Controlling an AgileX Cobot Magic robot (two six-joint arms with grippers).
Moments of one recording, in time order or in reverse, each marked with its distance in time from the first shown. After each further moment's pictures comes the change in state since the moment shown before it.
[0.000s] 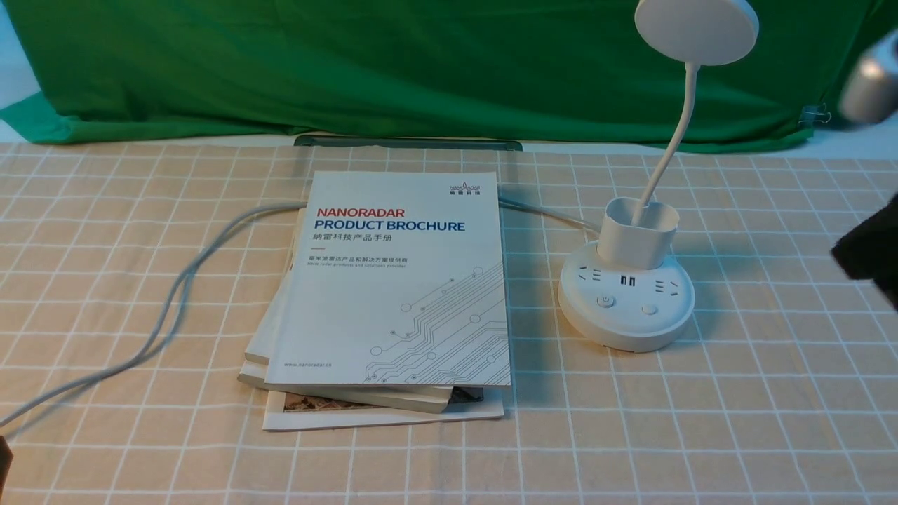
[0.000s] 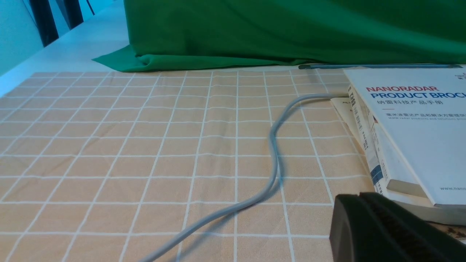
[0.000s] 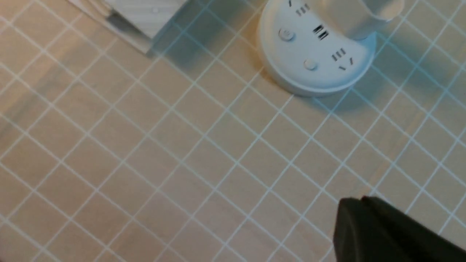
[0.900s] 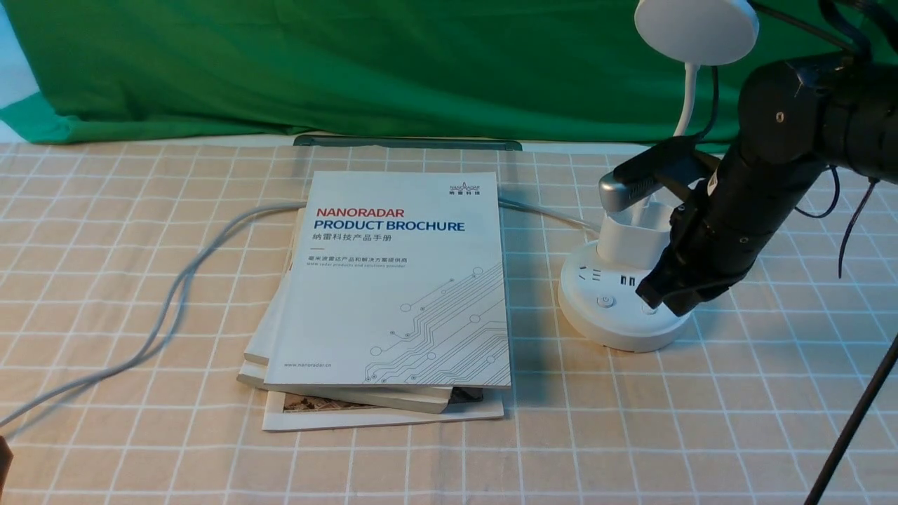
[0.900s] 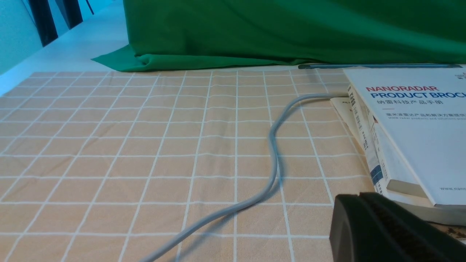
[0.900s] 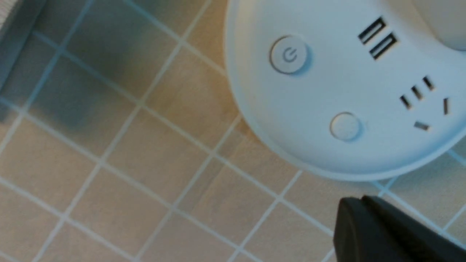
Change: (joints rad) right arm -0.036 0.643 -0.138 -0.025 -0.241 0.075; left arm 0.000 0.000 0.000 0.000 0.000 0.000
